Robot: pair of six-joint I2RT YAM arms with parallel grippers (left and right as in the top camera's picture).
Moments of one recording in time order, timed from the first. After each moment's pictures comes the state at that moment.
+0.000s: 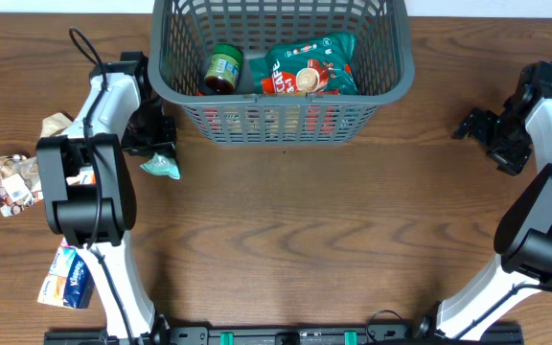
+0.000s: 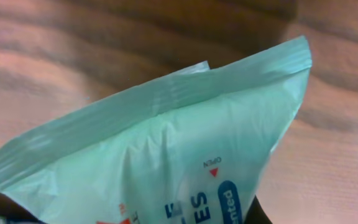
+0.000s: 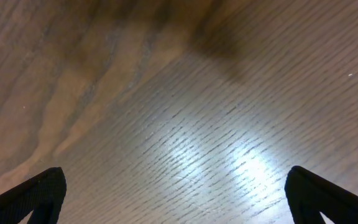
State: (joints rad) left arm 0.04 2.19 1.66 -1.14 0.06 -0.09; right arm -0.39 2.00 1.54 -0.98 -0.03 0.31
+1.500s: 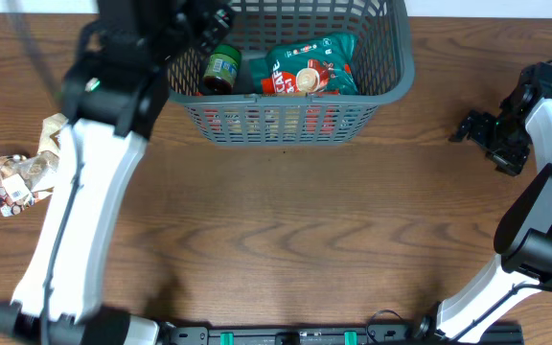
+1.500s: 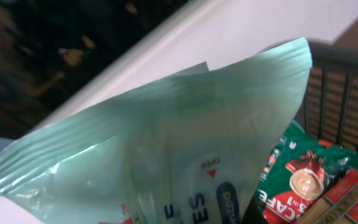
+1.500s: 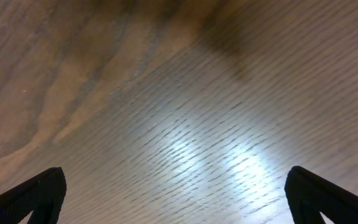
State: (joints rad) left arm -0.28 1.64 1.85 -0.52 0.20 0.54; right arm -0.39 2.00 1.54 -0.99 -0.06 0.26
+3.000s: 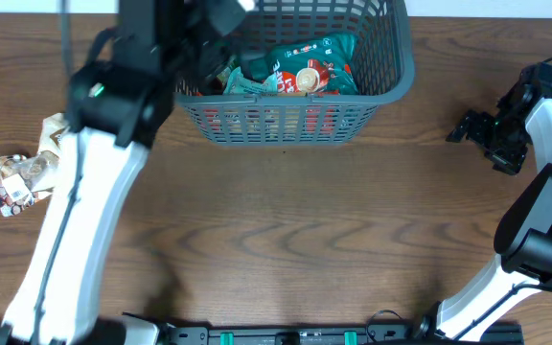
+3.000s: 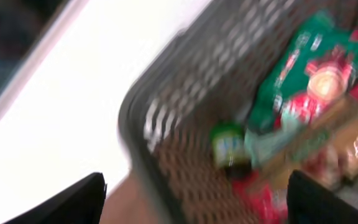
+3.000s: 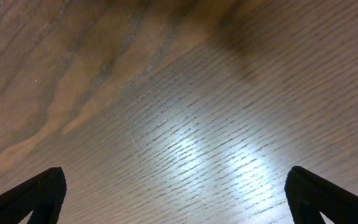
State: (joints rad) left arm -0.31 1.54 1.85 -0.91 -0.13 0.60; right arm -0.39 2.00 1.54 -1.00 -0.08 0.22
